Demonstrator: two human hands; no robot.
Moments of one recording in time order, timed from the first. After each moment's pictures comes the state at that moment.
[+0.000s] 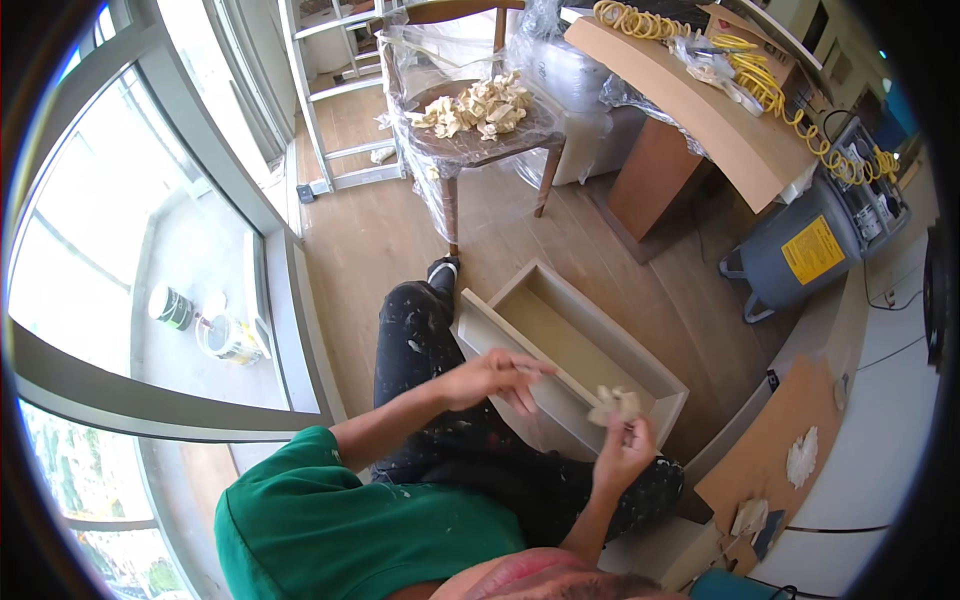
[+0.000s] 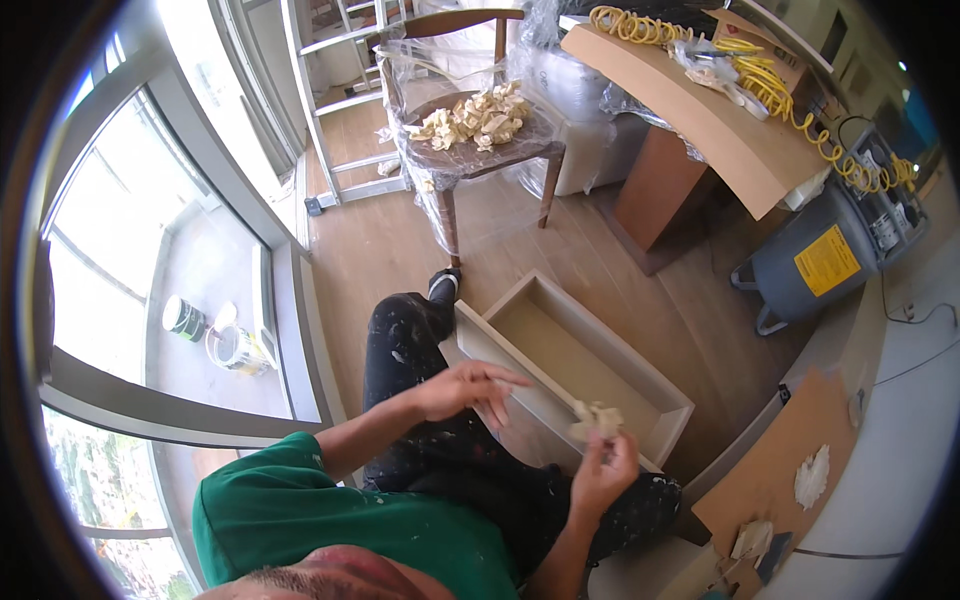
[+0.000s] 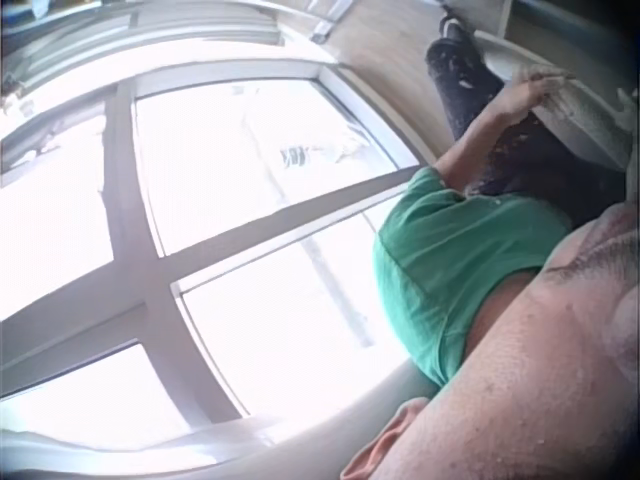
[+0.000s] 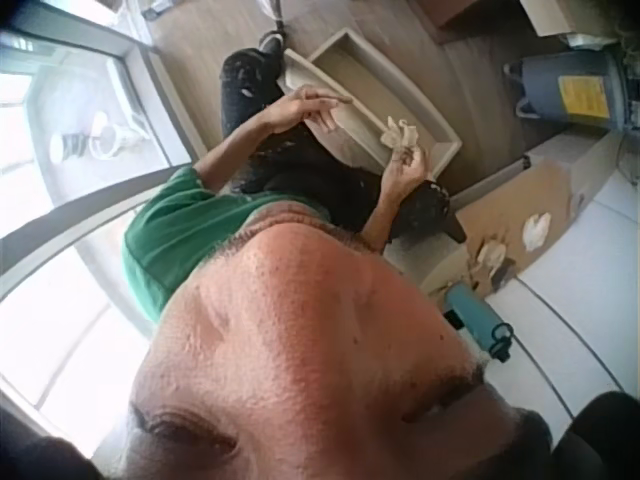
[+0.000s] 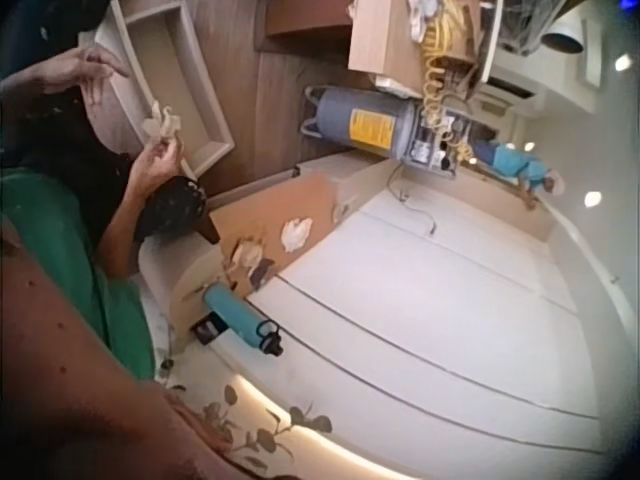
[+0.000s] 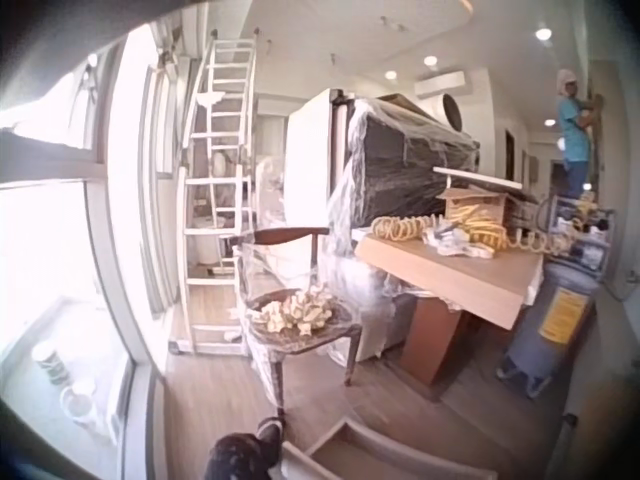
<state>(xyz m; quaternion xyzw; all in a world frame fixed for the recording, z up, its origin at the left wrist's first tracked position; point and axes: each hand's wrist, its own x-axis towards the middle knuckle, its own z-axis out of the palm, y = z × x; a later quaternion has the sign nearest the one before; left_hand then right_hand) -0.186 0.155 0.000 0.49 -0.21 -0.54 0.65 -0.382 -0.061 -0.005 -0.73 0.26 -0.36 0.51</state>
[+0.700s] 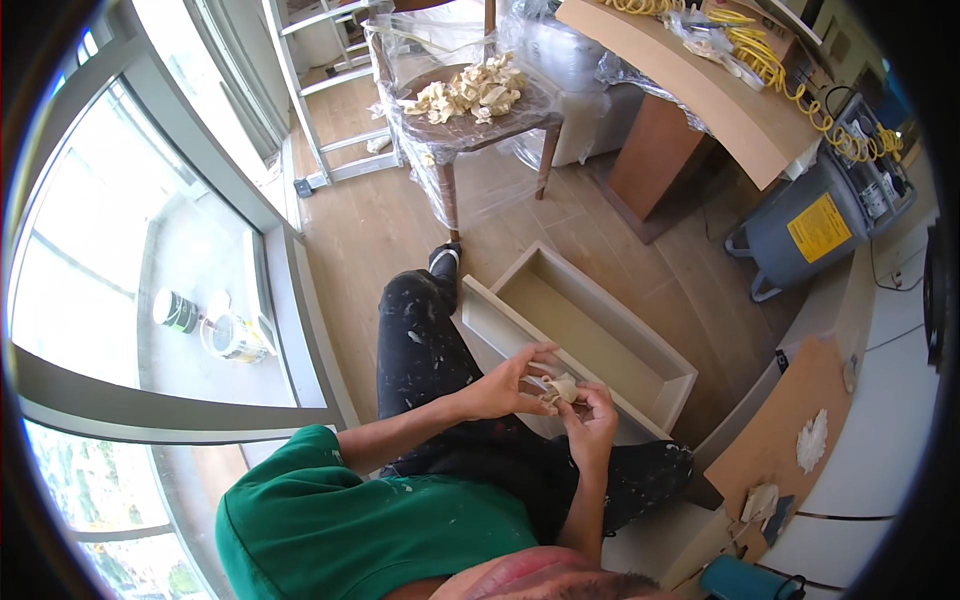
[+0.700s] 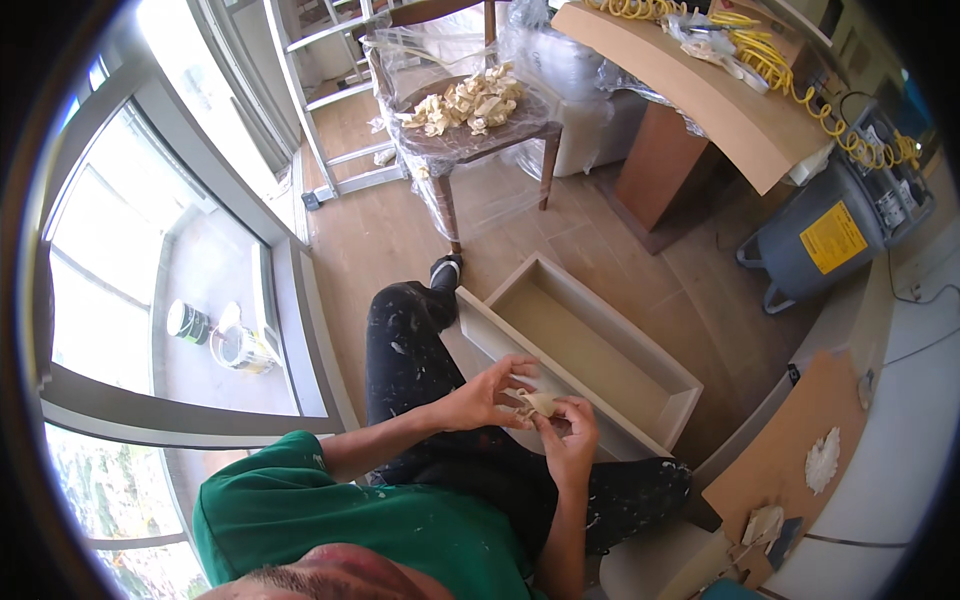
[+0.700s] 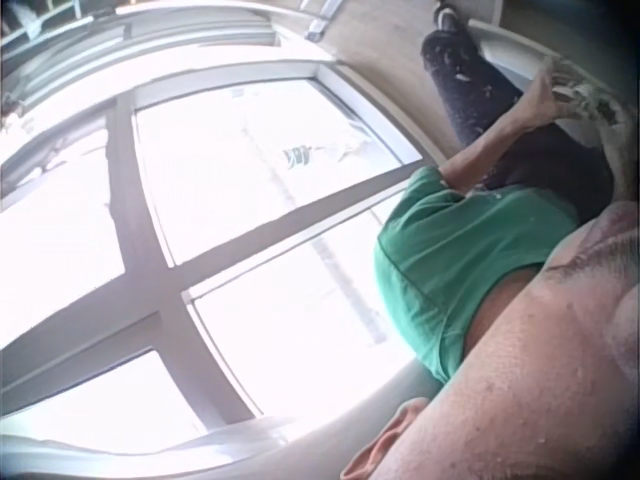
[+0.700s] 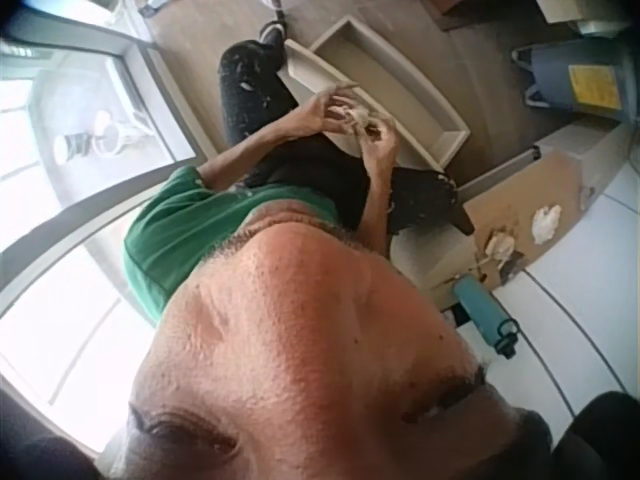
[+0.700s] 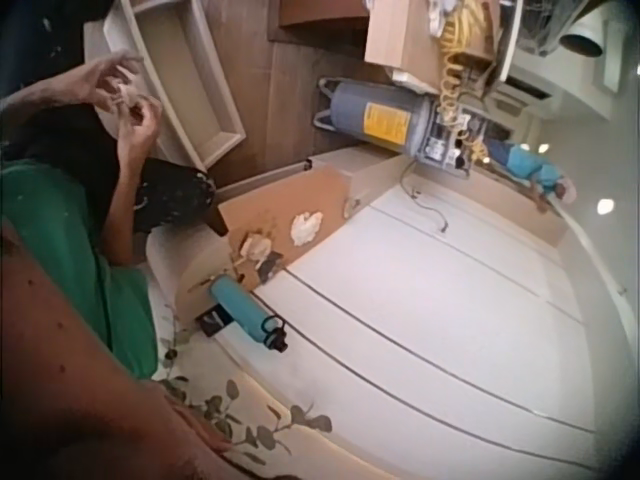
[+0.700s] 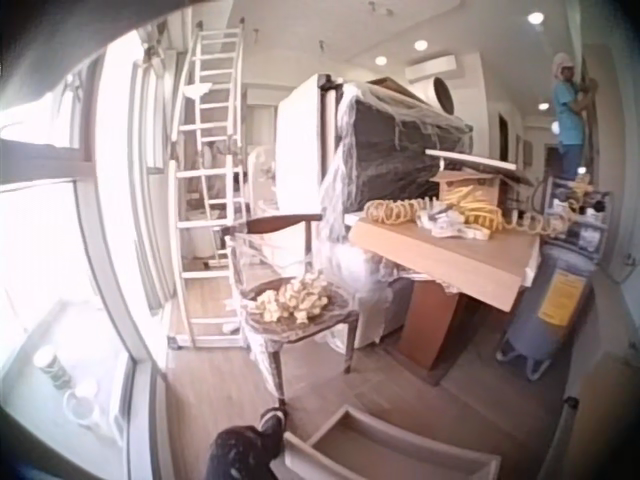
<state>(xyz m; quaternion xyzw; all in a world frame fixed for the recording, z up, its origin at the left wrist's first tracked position) -0.233 0.125 -0.020 0.58 -0.27 -0.38 0.66 -0.358 -0.035 -0.042 -0.71 0.17 -0.19 0.65</state>
